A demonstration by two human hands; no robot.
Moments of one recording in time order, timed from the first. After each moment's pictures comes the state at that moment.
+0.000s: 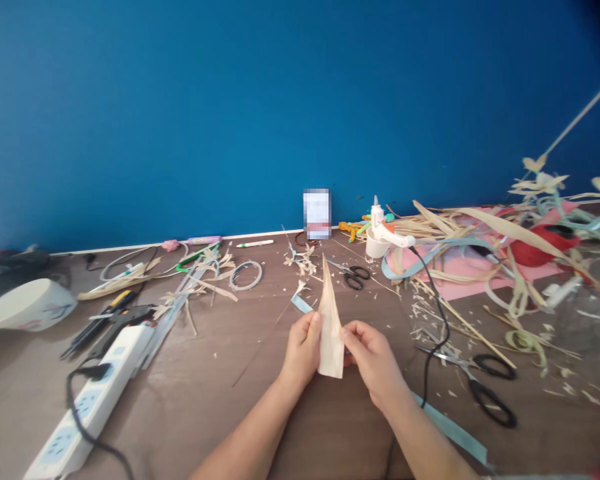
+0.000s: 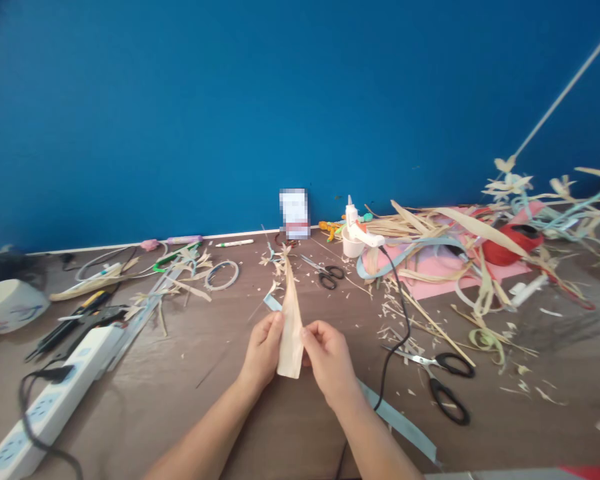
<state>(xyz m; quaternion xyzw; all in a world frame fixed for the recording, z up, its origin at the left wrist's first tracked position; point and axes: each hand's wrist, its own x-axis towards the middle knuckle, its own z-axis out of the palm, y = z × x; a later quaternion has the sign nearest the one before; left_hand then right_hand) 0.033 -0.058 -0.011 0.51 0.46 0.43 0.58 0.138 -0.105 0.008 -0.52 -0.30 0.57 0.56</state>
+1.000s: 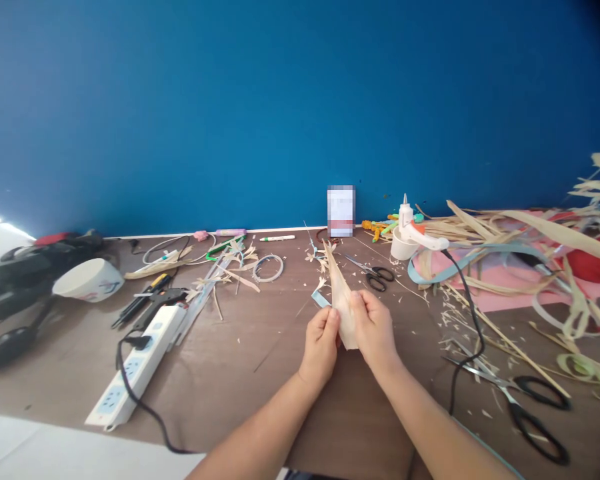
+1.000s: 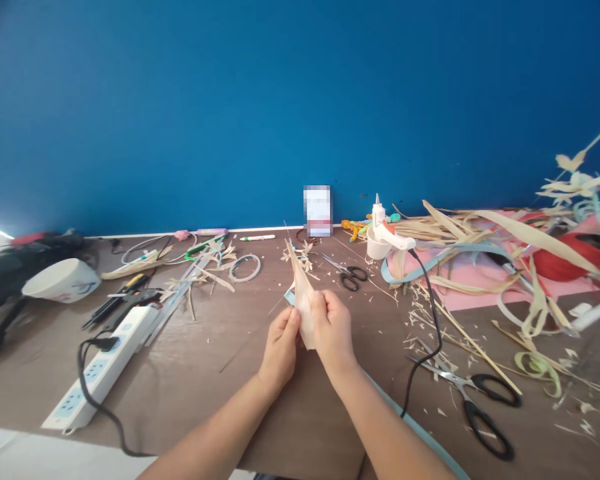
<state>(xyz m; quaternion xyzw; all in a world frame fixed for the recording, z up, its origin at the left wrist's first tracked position) 0.032 -0.061 -0.012 0.51 0.45 0.49 0.55 0.124 -0.060 0.015 -0.60 -0.44 0.34 0.57</state>
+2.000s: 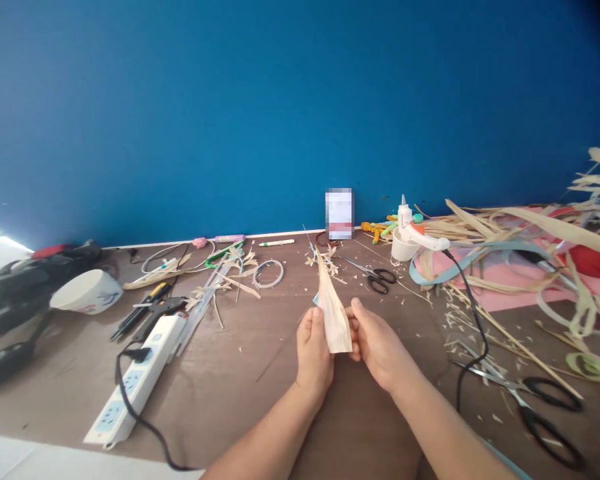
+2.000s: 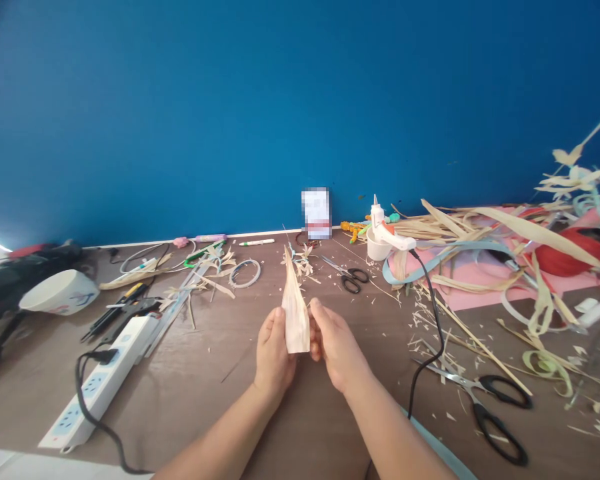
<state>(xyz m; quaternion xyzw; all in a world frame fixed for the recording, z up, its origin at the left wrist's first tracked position) 0.035 -0.058 -0.001 0.31 0.37 0.59 0.65 0.122 -0.070 0.018 -0.42 -0.28 0.68 0.54</state>
